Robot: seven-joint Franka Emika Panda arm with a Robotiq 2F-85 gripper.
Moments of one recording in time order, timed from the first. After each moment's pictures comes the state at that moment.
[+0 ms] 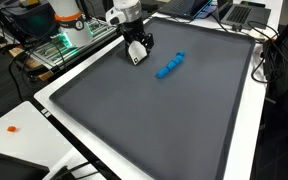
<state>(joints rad) 0.05 0.04 0.05 -2.67 0.49 2.77 1.13</state>
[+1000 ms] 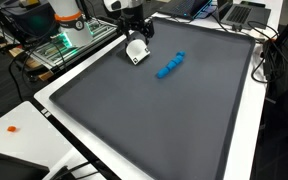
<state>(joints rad) 0.04 -0.09 0.05 -2.66 0.22 2.55 1.22</state>
